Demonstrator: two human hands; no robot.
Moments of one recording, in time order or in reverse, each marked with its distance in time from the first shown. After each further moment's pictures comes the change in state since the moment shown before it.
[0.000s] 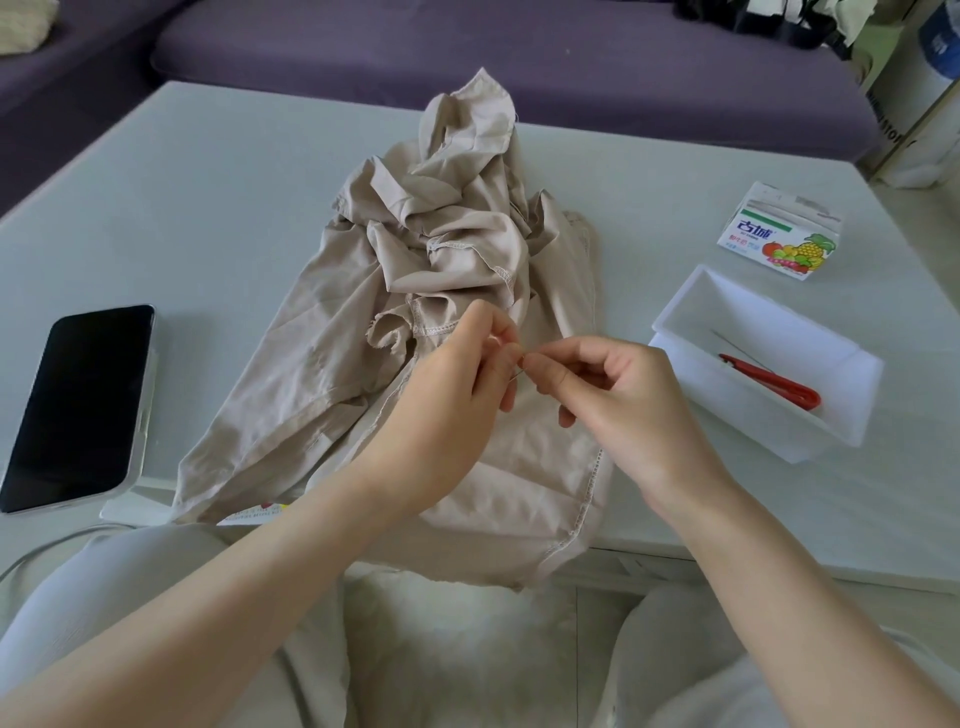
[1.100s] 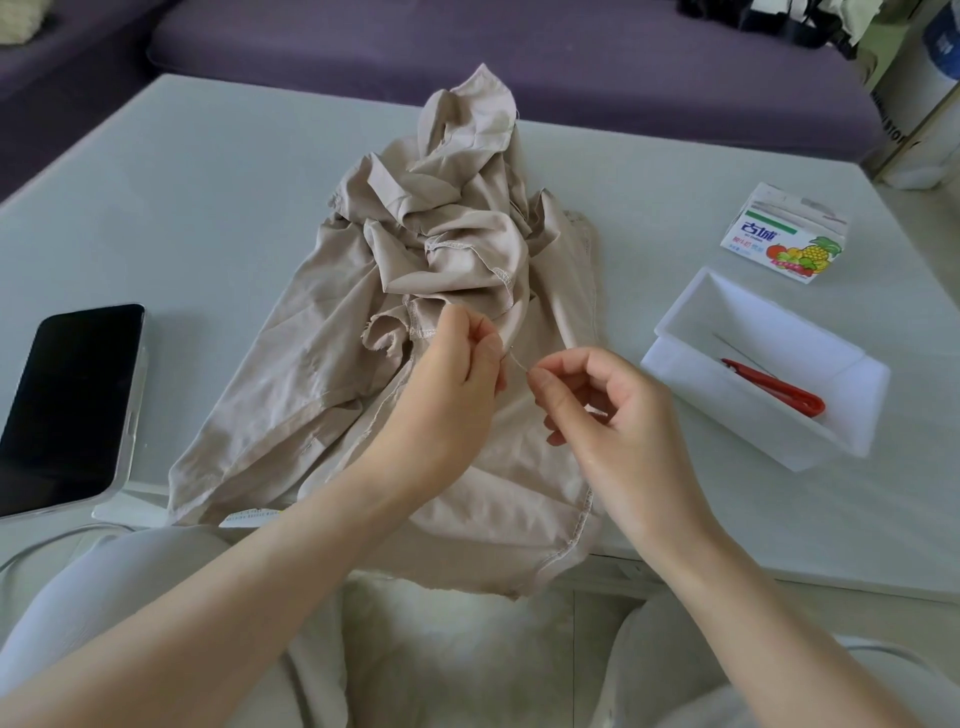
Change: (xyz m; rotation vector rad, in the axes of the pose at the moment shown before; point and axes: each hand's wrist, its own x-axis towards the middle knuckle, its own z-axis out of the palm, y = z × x) left_hand 0.009 -0.006 0.009 -0.194 0.116 -0.178; right_hand -0.011 0.014 0.009 -0.064 0.124 -0.084
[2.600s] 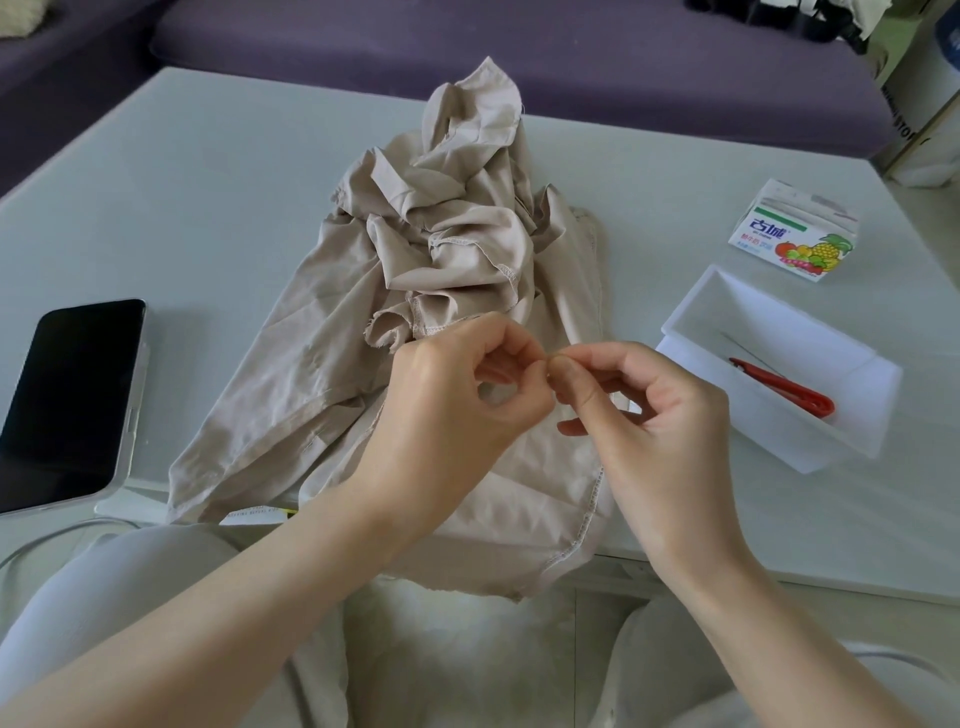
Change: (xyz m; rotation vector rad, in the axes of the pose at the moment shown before) left_hand -0.017 0.014 -0.008 0.198 0.052 0.312; right_hand -0.009 -0.015 -0.002 0.094 0.107 -0.093
